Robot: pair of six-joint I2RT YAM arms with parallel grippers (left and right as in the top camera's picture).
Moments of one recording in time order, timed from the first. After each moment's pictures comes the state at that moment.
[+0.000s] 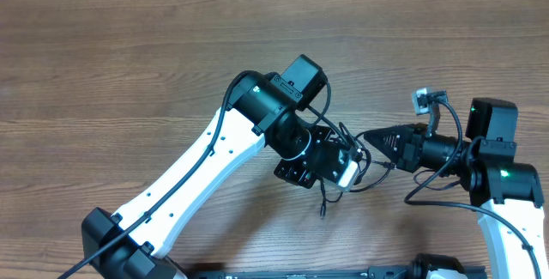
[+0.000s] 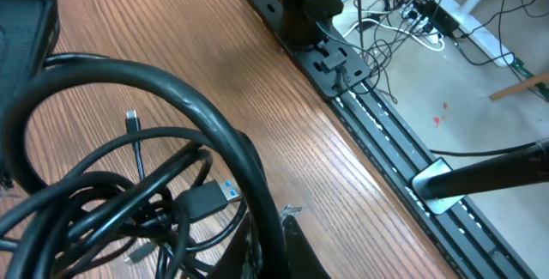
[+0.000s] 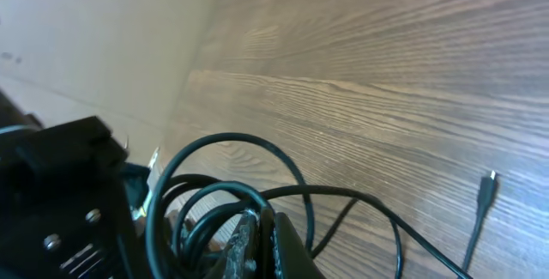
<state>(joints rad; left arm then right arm) -0.73 1.69 1.66 -1.37 0.75 1.34 -0.12 1.03 0.86 -0.76 -1.03 0.07</state>
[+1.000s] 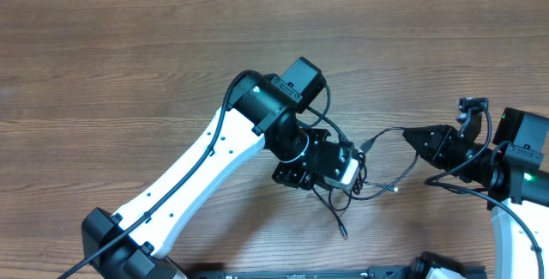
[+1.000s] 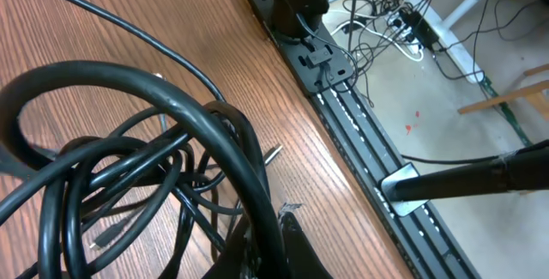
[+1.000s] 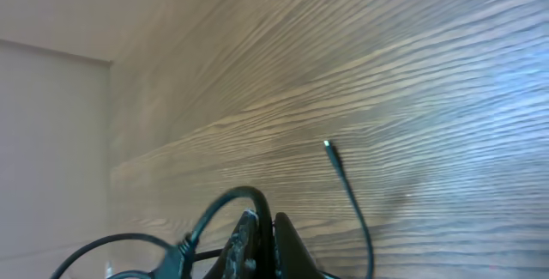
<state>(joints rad) -0.73 1.69 1.66 -1.41 0.74 1.24 -0.33 1.03 0.86 -0.87 -0.77 0.25</state>
